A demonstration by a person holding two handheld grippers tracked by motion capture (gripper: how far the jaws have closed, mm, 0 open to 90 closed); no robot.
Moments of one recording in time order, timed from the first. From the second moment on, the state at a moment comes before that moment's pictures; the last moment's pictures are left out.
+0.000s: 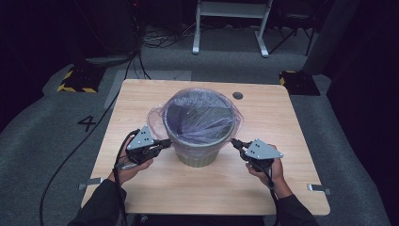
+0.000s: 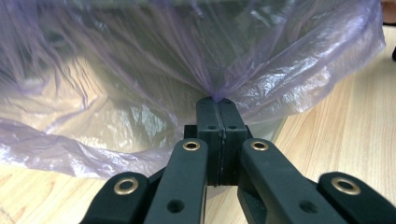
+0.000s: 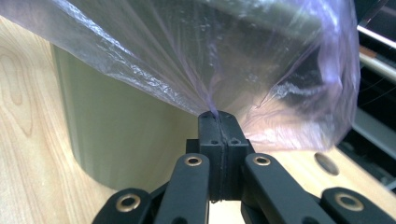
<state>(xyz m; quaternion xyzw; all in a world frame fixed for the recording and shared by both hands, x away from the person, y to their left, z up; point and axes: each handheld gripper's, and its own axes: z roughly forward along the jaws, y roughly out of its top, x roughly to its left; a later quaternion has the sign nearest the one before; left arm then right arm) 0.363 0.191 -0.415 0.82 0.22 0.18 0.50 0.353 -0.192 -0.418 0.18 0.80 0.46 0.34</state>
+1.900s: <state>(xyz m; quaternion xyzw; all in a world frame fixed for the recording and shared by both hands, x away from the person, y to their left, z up) 0.371 0.251 -0.356 0.75 0.29 0.25 0.54 0.384 -0.292 -0.395 0.34 0.76 0.47 0.29</state>
